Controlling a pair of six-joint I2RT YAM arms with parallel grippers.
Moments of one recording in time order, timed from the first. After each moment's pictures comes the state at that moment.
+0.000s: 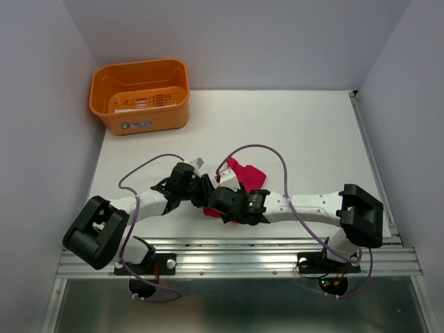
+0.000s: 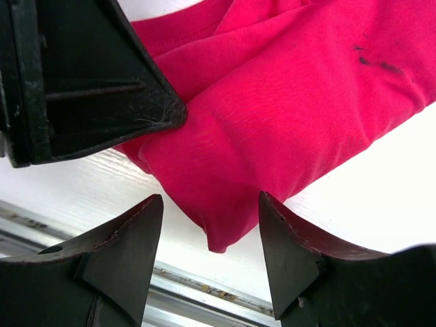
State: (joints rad) left arm -0.57 1.34 0.47 0.13 0.39 -0.85; right arm 1.23 1.60 1.08 -0.53 0.53 0.67
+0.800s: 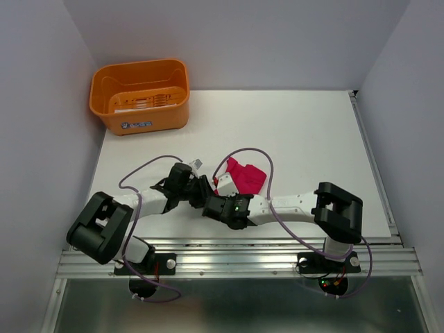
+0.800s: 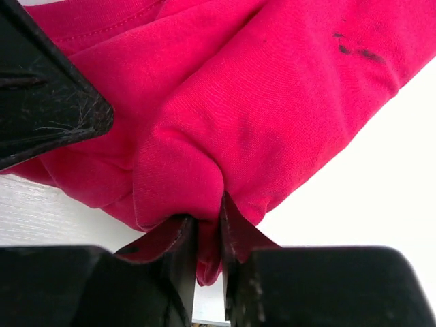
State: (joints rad) left arm -0.53 1.37 0.45 0.15 0.44 -0.82; right arm 1.27 1.78 1.13 -0.62 0.71 0.72
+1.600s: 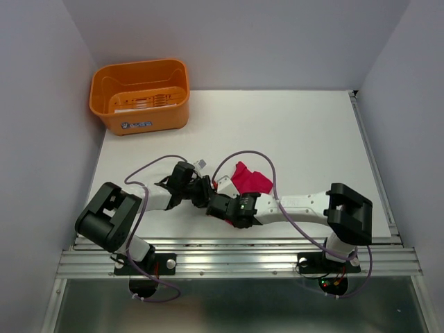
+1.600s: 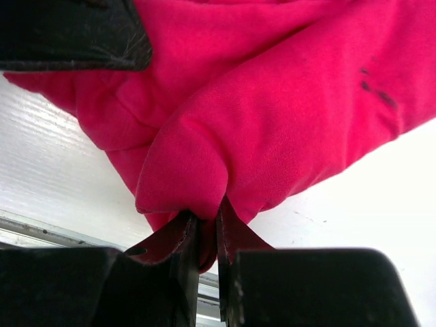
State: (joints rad) left arm -0.52 1.49 0.48 0.20 0.50 -0.81; right arm 1.27 1.69 1.13 -0.71 0.57 0.61
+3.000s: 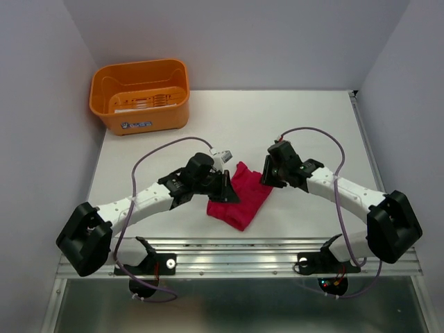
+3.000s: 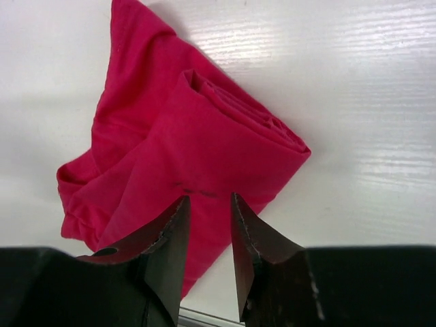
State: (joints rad) left arm -0.76 1.25 0.74 -0.15 0.43 -0.71; right arm 0.62 1.36 0.88 -0.45 0.12 0.72
